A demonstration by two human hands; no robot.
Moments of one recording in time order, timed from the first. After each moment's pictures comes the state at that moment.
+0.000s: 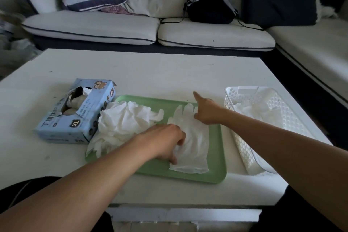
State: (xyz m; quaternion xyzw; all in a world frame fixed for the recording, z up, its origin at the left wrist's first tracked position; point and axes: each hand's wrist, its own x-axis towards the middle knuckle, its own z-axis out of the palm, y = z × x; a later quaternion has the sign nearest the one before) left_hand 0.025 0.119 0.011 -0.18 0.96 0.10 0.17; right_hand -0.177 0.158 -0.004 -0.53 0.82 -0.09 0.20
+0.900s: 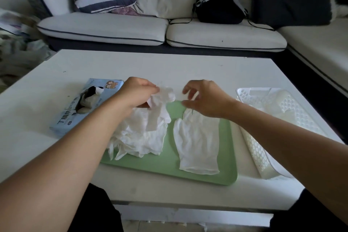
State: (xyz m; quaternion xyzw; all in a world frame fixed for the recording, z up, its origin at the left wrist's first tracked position) left_hand 0.058 0.038 0.071 -0.47 0.70 0.50 -0.21; right_hand -0.125 0.159 0.062 -0.58 0.76 -0.24 0.17
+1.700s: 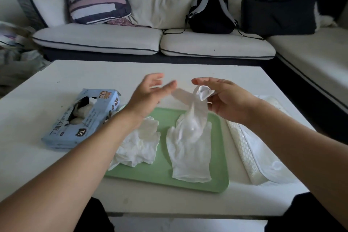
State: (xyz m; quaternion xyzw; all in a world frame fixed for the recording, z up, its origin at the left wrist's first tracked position) left_hand 0.032 0.070 0.080 -0.33 0.66 0.60 -0.29; right_hand -0.146 0.197 0.103 -0.30 0.54 -0.61 0.50
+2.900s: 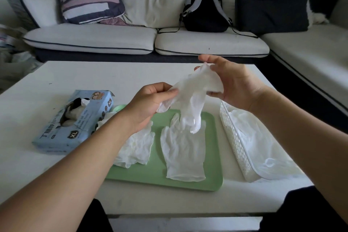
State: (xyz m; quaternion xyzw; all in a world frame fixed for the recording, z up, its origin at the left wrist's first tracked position) left_hand 0.018 0.087 0.082 -0.26 0.66 0.67 -0.22; right_hand -0.183 0.207 0.121 -0.38 0.48 -0.62 0.50
